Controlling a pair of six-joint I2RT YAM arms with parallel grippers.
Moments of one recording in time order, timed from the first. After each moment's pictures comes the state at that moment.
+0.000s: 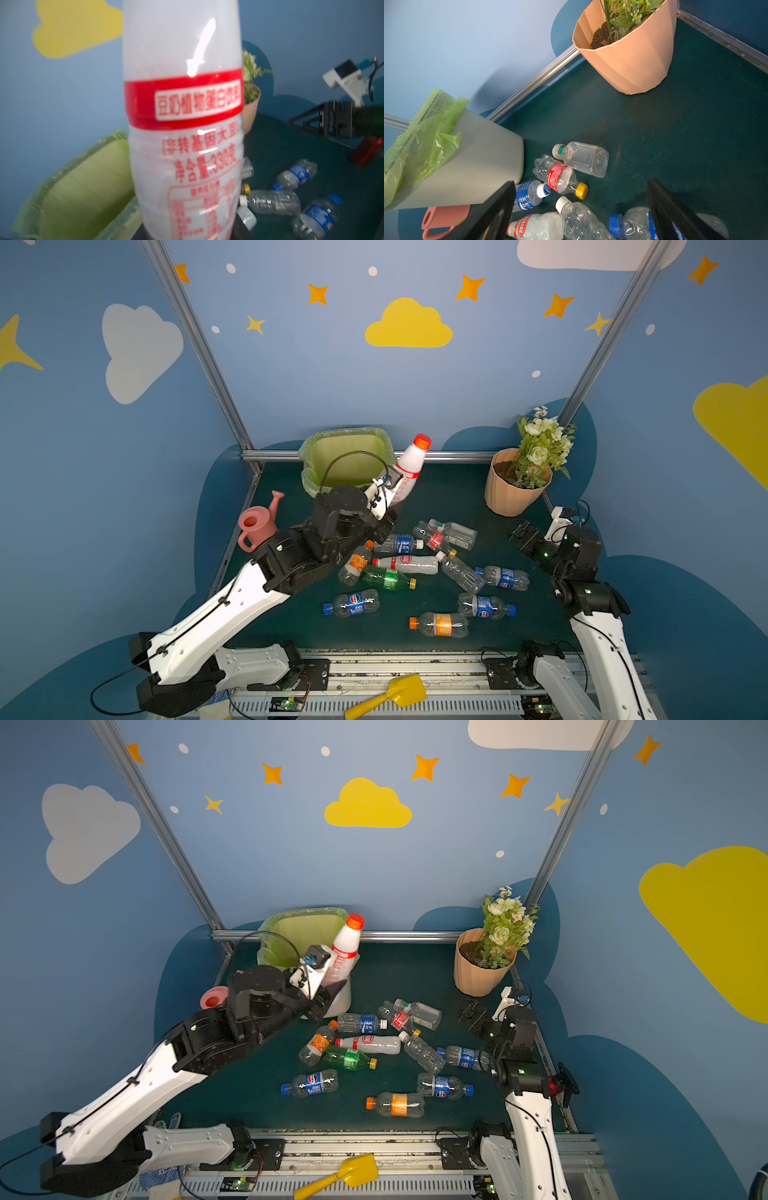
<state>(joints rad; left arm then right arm) -0.92 1.16 1.52 -0.56 -0.37 0.13 -0.05 0.74 0.71 -0.41 -0.24 0.56</state>
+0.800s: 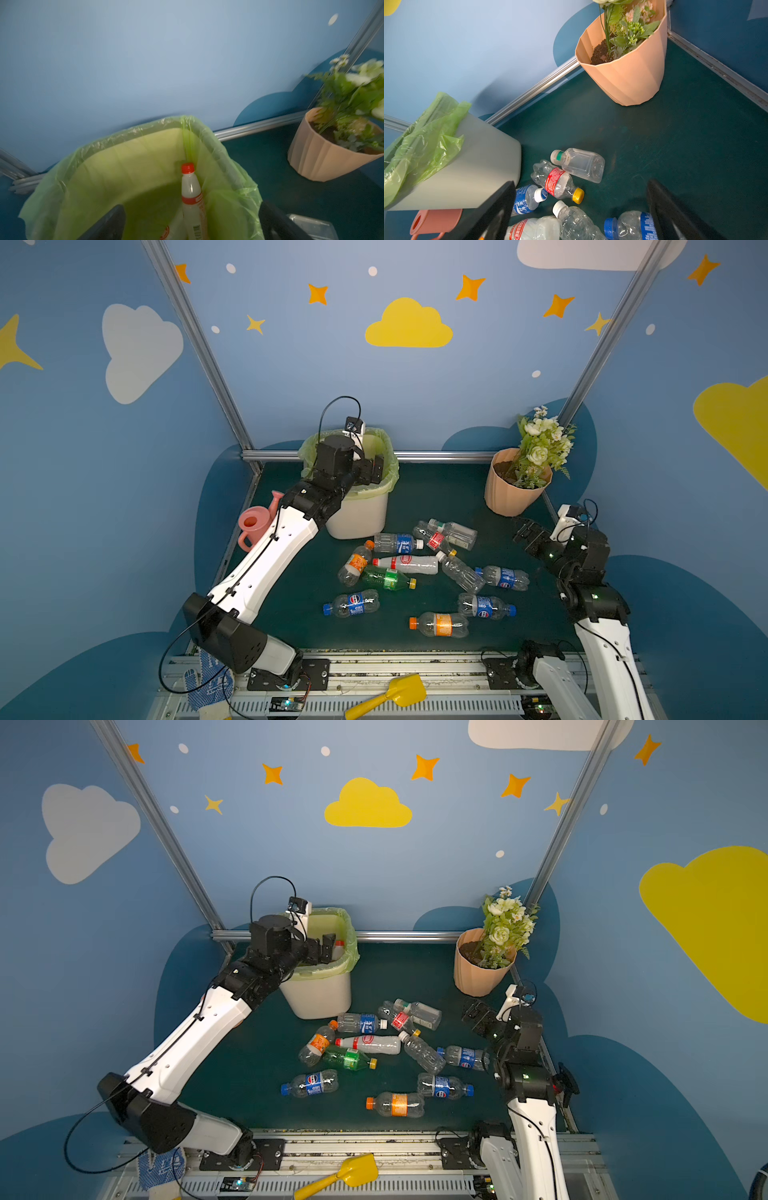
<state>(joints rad) -0.47 1.44 1.58 -0.39 -0.22 -0.05 -0.06 0.70 0.76 -0.46 -0.19 0.51</state>
